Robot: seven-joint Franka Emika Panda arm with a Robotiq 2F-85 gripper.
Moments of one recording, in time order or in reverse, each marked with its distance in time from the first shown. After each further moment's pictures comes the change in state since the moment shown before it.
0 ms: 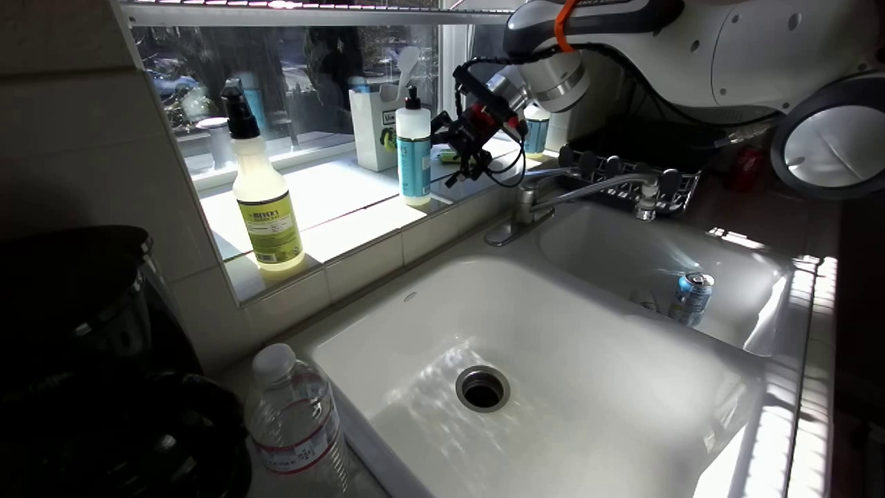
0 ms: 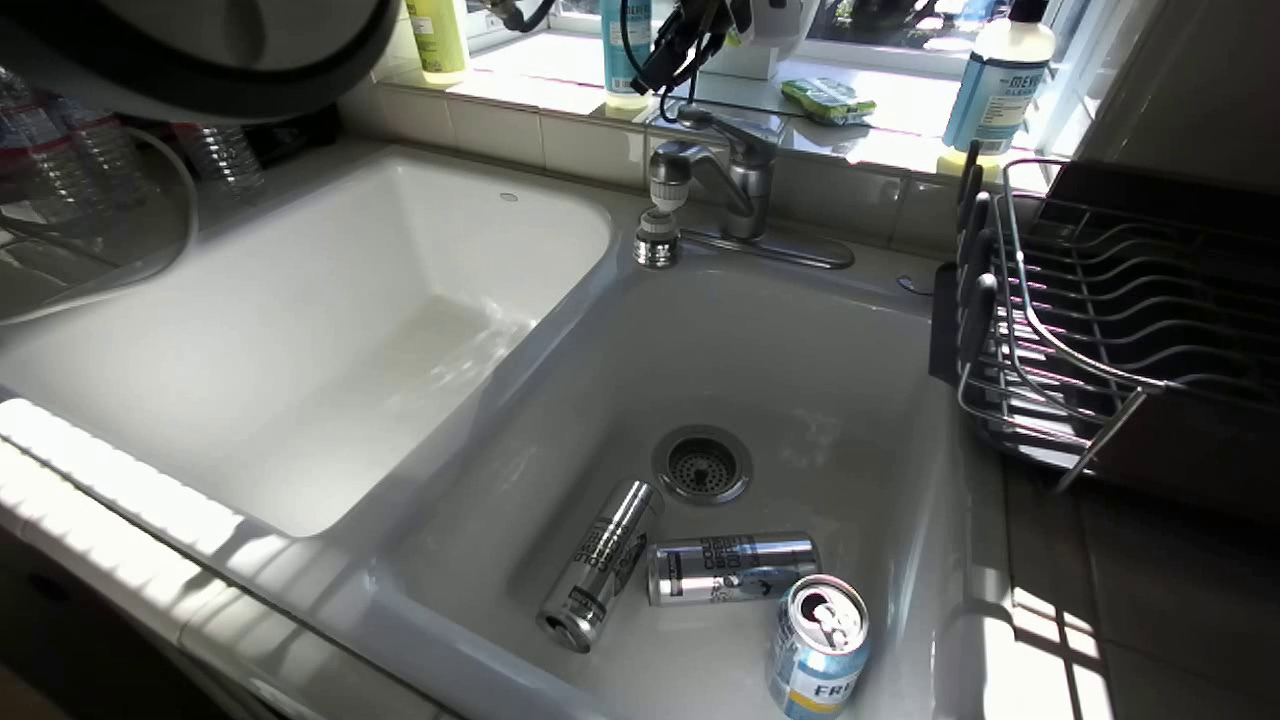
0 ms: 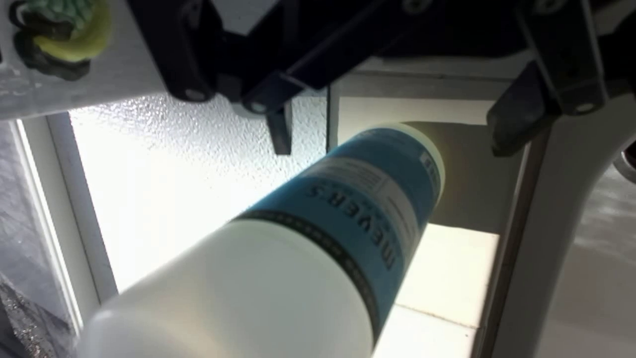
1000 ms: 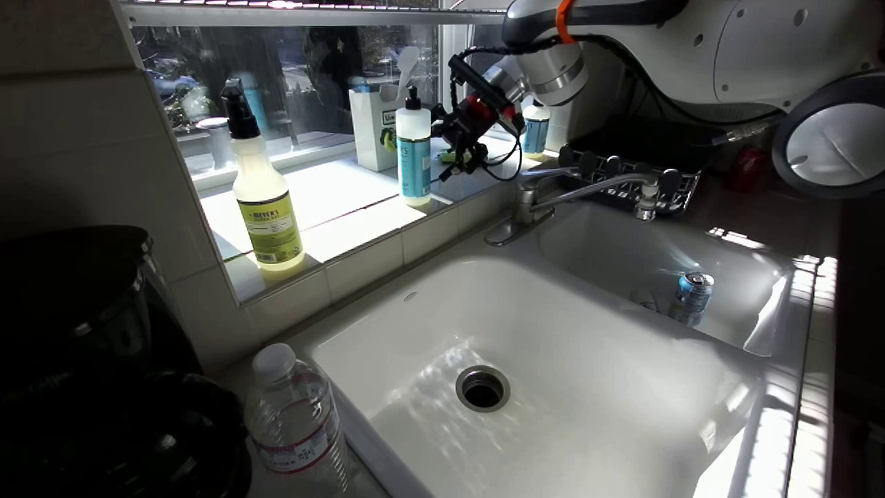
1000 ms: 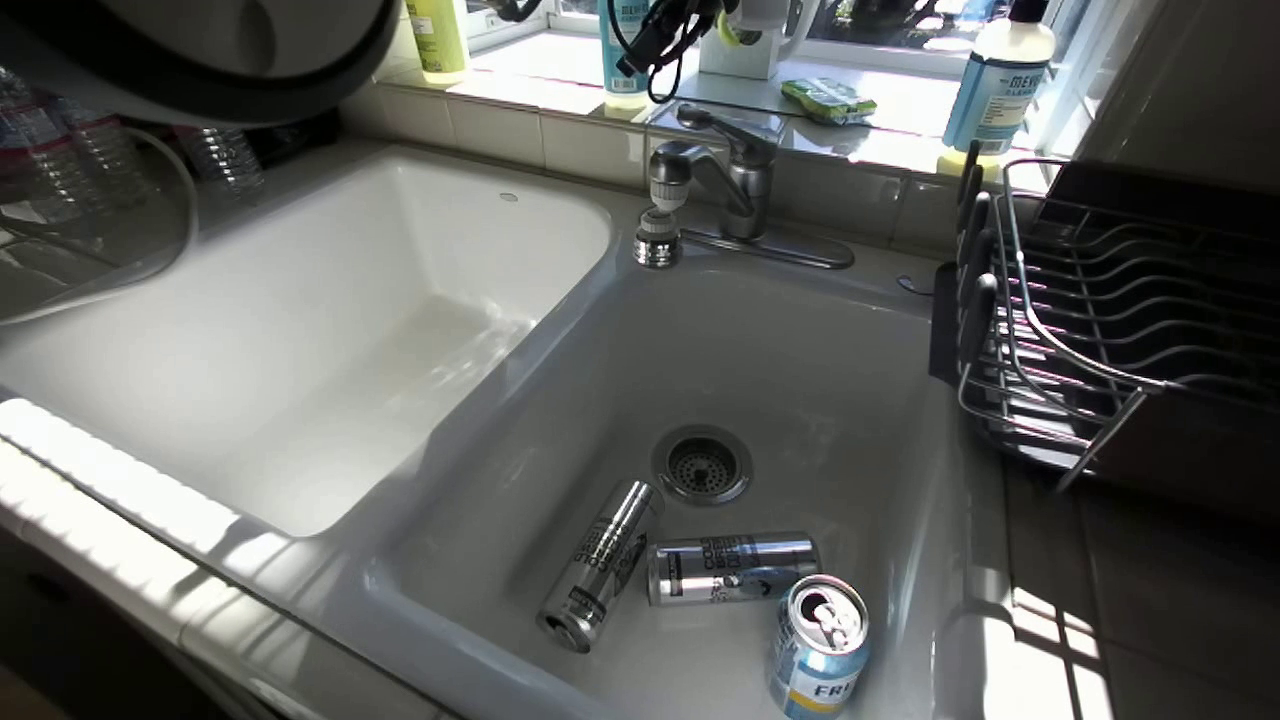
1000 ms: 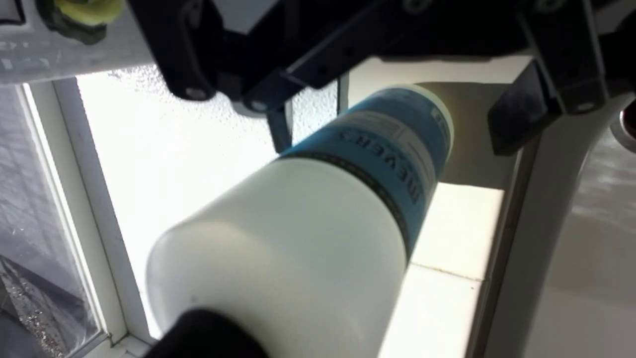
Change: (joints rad) arm -0.002 0.000 0.029 0.031 0.000 -0.027 0.044
